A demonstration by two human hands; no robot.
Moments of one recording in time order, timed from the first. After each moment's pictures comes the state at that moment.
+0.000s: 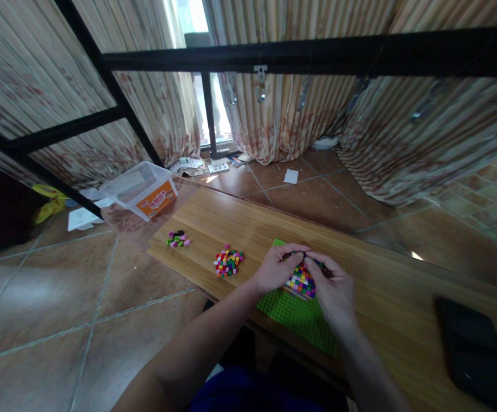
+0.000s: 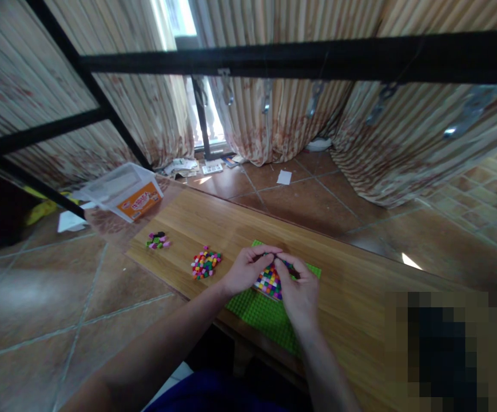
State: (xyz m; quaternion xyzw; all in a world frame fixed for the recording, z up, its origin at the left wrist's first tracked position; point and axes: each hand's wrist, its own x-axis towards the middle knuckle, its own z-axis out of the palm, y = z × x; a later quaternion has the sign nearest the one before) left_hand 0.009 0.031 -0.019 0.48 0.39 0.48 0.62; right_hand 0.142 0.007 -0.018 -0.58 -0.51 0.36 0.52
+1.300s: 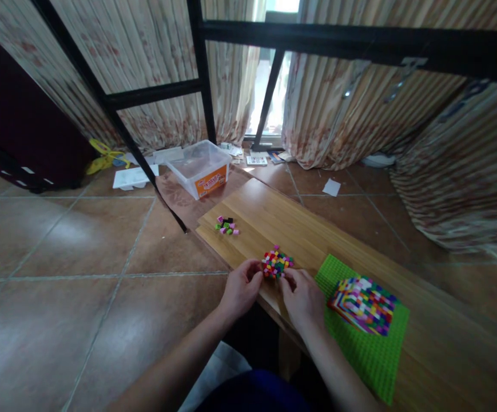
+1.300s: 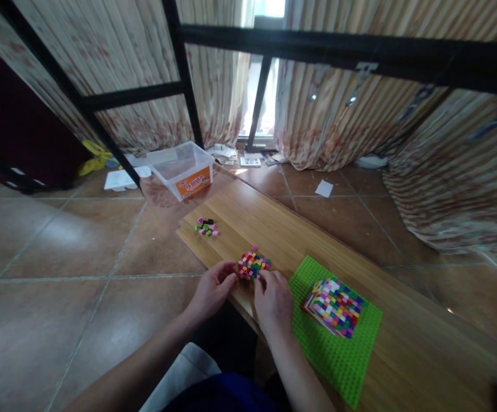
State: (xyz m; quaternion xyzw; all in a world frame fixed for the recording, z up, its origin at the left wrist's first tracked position) left_hand -0.137 -0.074 -0.049 0.39 0.64 0.52 0.41; right_hand 0.016 -0.022 -0.046 -0.52 -0.79 0.18 0.25
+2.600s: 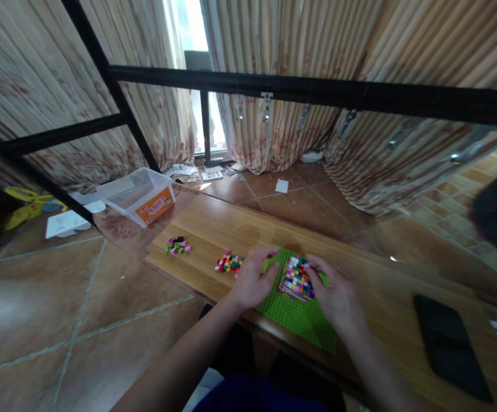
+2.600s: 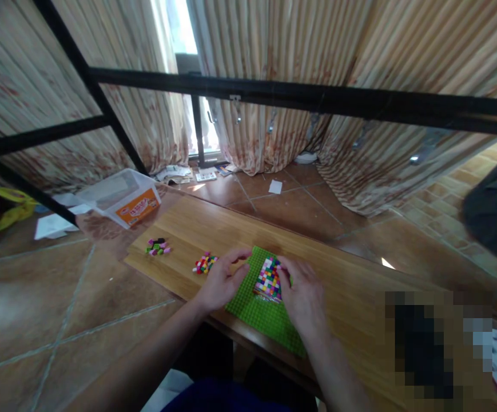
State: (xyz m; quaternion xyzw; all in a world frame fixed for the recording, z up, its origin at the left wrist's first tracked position) left_hand -0.047 -0.008 0.008 0.63 0.51 0.46 0.36; right_hand 0.156 -0.002 0.009 -0.55 -0.75 0.07 0.36
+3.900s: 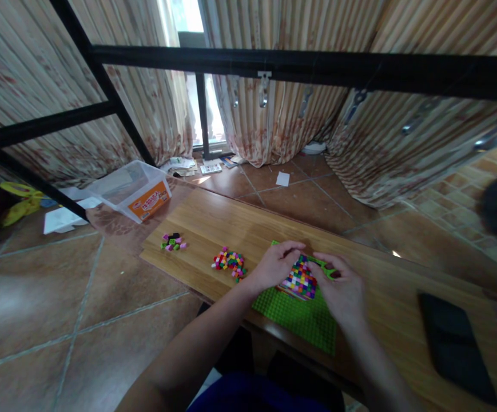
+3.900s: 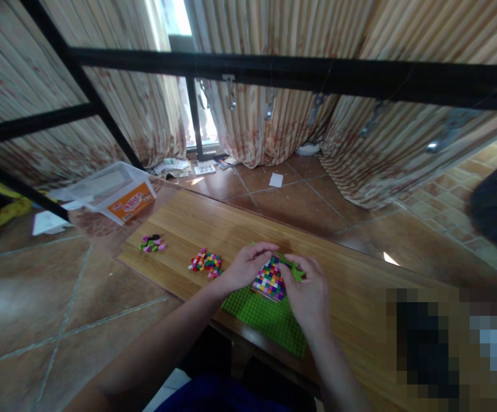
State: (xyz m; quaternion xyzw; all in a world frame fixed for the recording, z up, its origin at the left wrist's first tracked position) left_hand 0.001 0.041 -0.012 0.58 0.43 0.43 0.55; right_hand 0.162 0.004 -0.001 -0.62 -0.63 0.18 0.43
